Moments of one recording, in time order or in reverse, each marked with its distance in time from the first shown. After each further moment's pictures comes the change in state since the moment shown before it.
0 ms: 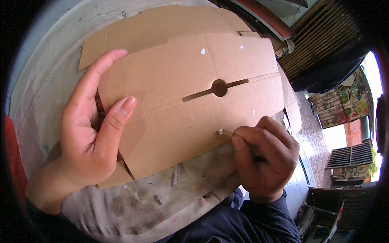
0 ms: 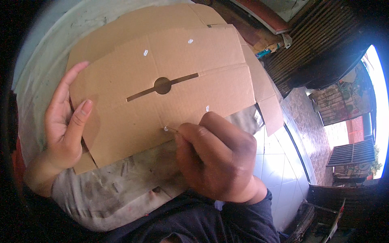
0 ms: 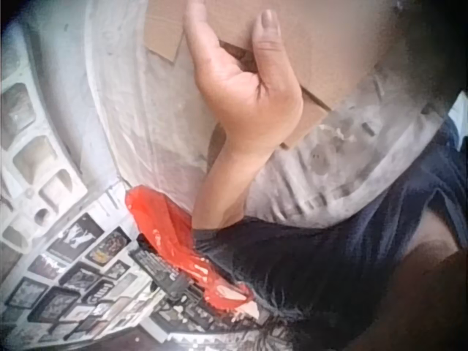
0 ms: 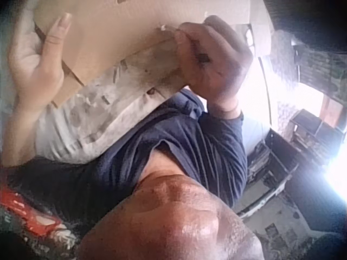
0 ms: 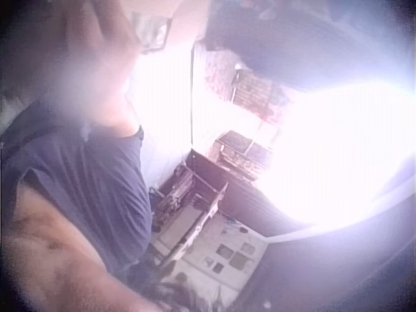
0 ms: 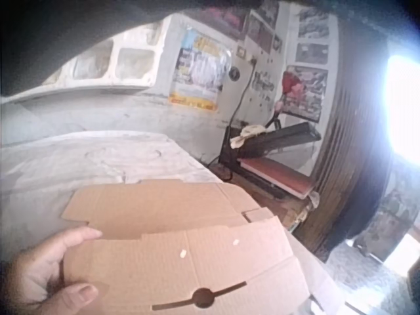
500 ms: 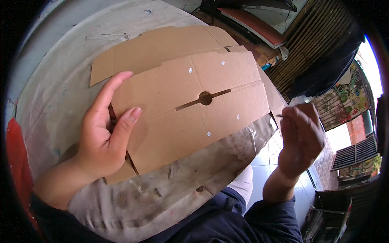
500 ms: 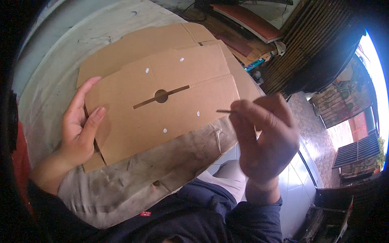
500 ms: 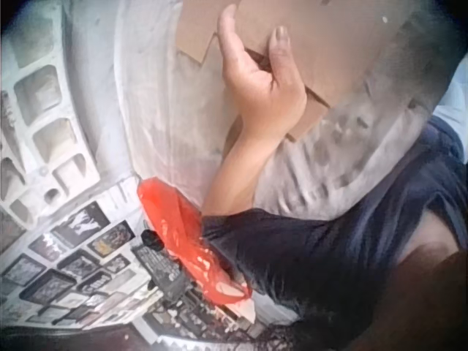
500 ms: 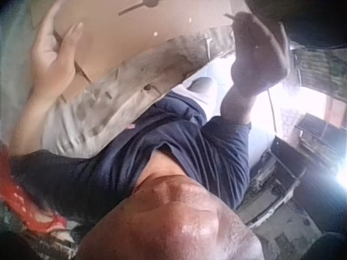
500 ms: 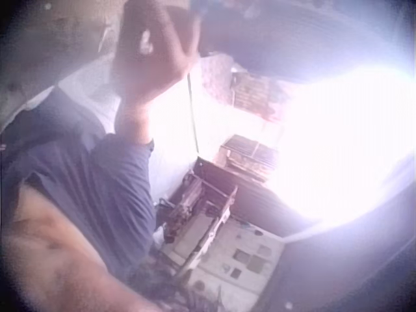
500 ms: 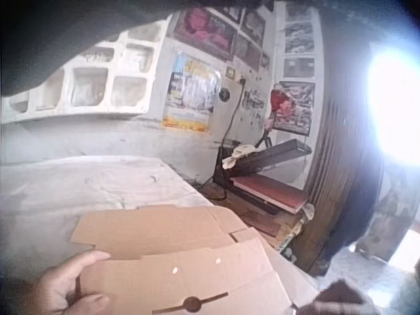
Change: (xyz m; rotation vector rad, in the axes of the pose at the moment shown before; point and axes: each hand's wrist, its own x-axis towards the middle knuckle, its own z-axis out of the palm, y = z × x) left_hand 0.033 0.001 0.019 0.029 0.073 0.086; right_hand 0.016 0.060 -0.054 -0.037 0.383 -0.154
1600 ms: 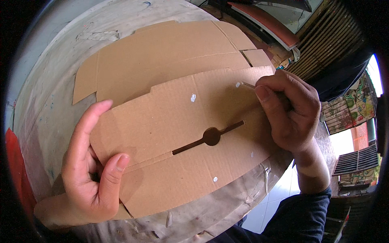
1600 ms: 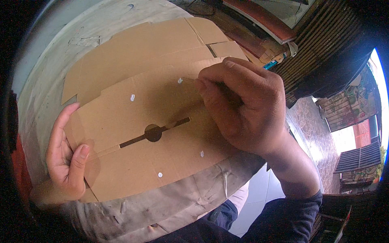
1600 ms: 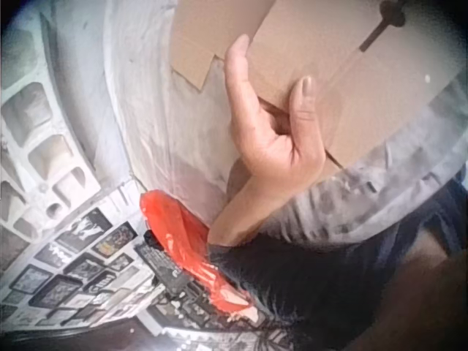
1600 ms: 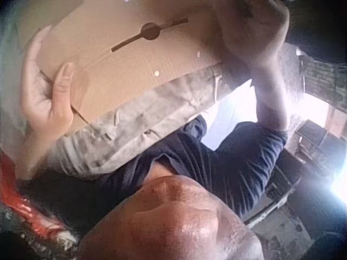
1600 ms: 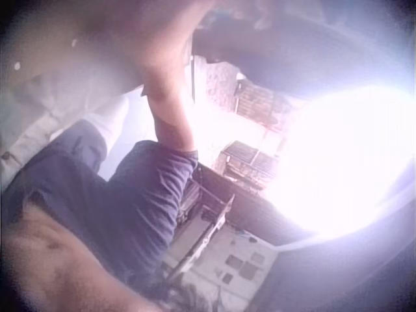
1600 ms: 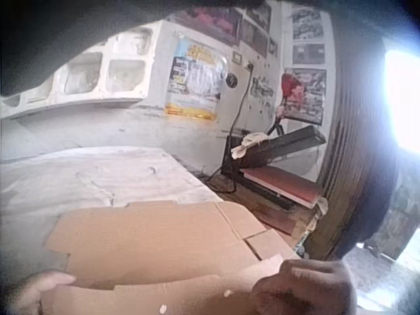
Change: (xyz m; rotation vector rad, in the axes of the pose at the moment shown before) left_hand 0.005 0.005 -0.001 0.111 -0.078 -0.112; right_hand 0.060 0.062 0.053 0.108 -0.454 -0.157
